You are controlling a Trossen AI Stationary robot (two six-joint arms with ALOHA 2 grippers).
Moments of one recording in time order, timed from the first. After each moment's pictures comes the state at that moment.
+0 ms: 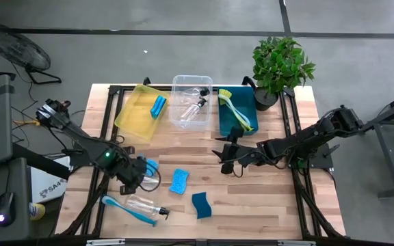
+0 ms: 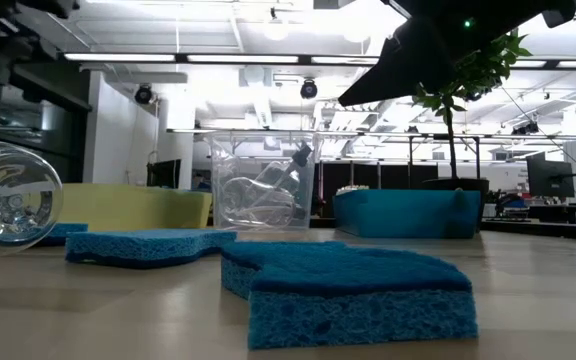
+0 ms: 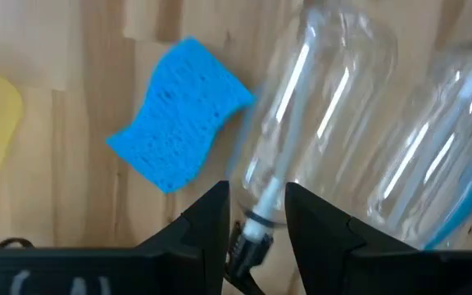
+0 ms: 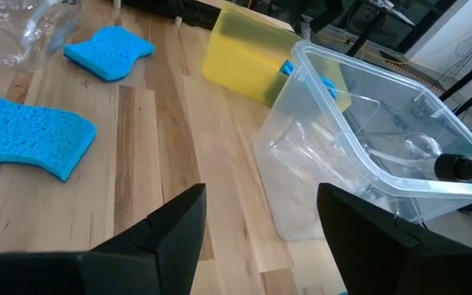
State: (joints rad) left arm -0.63 1.24 0.99 -1.16 -0.14 -0.76; right arm 0.28 1.43 0.75 0.17 0.66 -0.07
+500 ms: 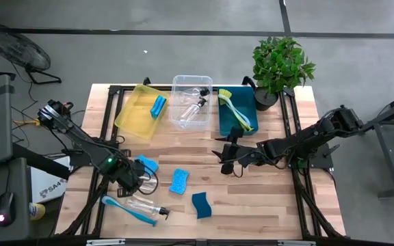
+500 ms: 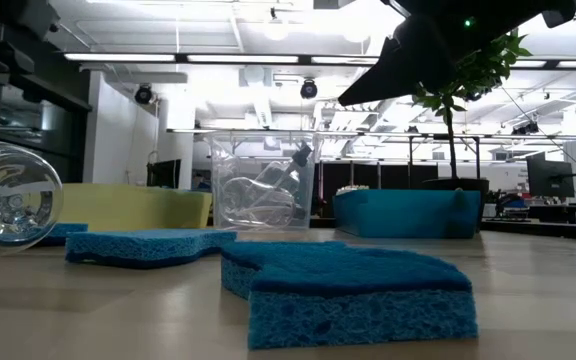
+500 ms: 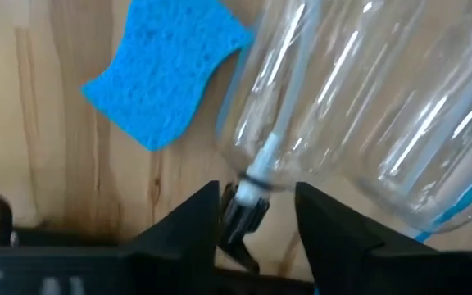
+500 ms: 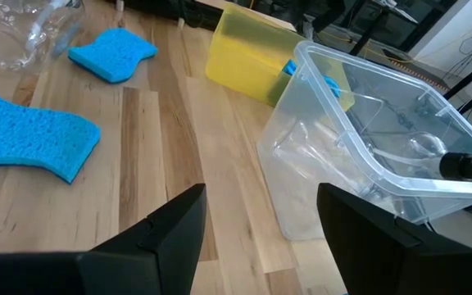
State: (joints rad) left arm -0.67 1.28 0.96 -1.18 -0.07 -0.83; right arm 0.28 1.43 0.75 0.17 0.65 -0.07
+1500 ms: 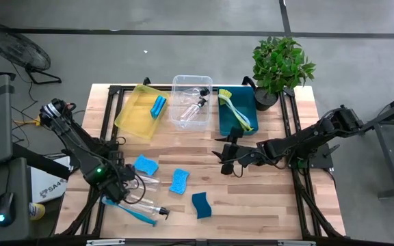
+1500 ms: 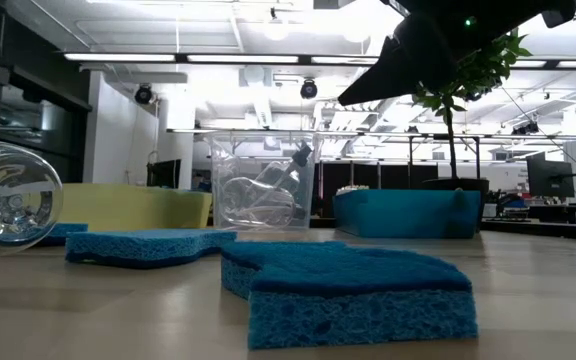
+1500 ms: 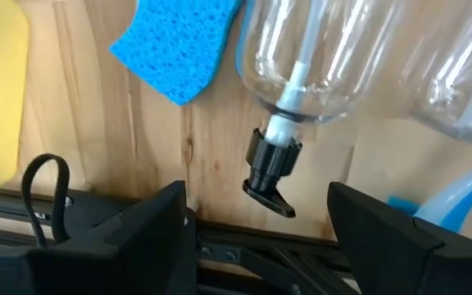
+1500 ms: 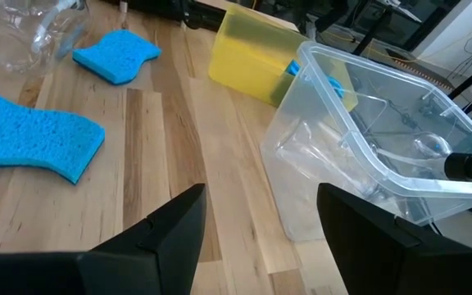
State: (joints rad) left arm -0.87 1.28 0.95 -1.31 -0.14 -0.92; right arm 0.28 1.43 0.75 0.17 0.64 -0.06
